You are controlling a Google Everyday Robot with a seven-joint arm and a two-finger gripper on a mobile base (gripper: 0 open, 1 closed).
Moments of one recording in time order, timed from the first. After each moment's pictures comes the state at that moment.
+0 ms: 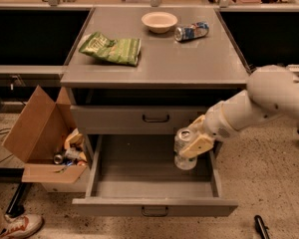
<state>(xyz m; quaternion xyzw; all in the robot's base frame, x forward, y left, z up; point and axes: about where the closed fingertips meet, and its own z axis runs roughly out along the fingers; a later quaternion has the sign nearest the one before) 0.508 -0.135 0.732 -0.55 0.77 0.19 0.25</state>
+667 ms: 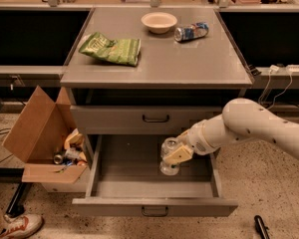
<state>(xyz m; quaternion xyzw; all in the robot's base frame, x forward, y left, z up) 0.536 -0.103 0.648 -0.47 0.81 0.21 0.27</state>
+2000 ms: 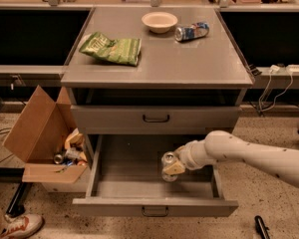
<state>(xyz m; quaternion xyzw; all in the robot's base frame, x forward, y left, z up) 0.584 -0.114 0.498 -0.48 0.81 0.14 0.29</state>
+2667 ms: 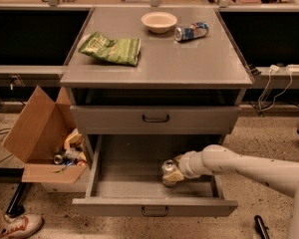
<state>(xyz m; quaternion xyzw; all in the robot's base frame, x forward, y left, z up) 0.594 -0.118 0.427 -0.49 0.80 0.13 0.31</state>
